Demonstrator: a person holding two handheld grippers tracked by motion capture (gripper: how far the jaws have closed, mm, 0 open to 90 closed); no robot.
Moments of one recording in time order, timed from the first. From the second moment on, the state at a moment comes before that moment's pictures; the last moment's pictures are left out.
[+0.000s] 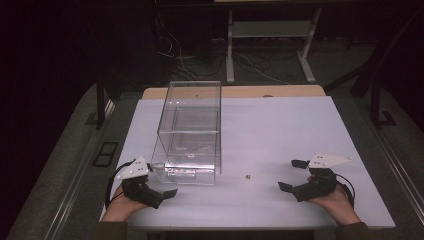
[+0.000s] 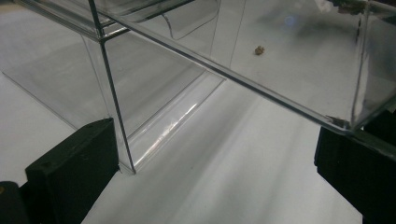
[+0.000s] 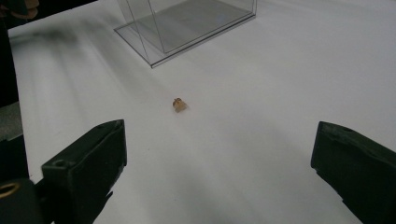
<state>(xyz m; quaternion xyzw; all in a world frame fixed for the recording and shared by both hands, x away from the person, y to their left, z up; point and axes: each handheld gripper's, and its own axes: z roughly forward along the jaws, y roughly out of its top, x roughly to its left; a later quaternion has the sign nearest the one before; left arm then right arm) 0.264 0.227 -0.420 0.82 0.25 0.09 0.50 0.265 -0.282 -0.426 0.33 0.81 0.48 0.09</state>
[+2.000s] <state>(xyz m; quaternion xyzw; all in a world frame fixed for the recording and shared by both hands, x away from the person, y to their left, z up) 0.263 0.228 -0.419 0.82 0.25 0.08 0.51 0.298 -0.240 -0.417 0.30 0.82 0.49 0.06</state>
